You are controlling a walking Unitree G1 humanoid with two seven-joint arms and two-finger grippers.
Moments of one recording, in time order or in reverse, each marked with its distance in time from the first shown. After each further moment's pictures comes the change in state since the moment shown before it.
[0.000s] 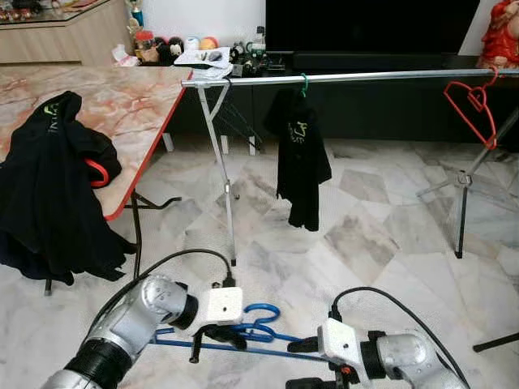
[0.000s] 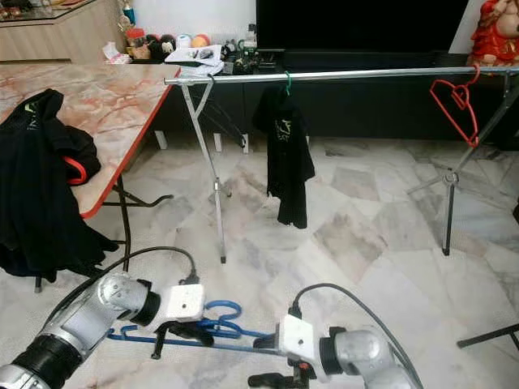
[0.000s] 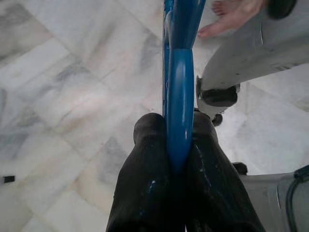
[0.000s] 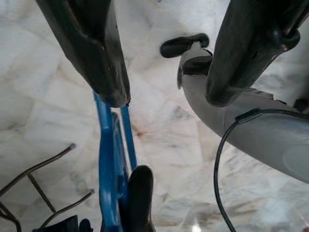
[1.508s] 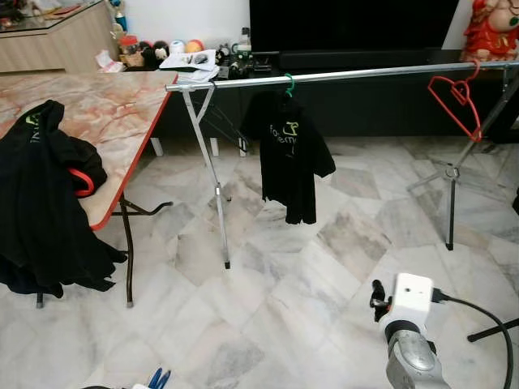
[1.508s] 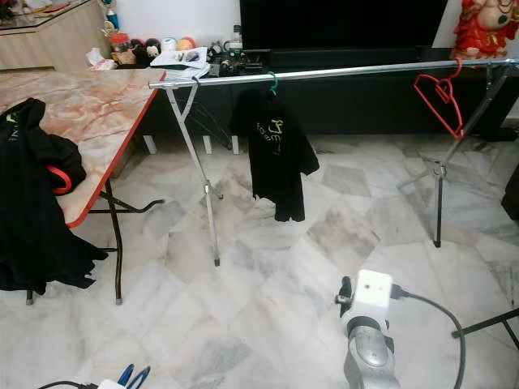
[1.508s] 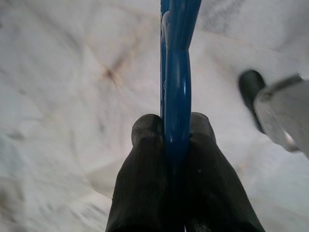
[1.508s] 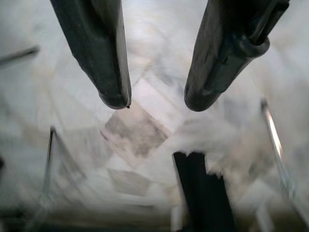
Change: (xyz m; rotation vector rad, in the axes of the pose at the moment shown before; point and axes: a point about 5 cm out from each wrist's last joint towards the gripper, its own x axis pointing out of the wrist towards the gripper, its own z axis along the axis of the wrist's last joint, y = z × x) left arm 0.030 -0.155 -0.172 -0.966 0.600 0.920; right arm -0.043 -0.028 -0.030 0.544 0.037 -1.459
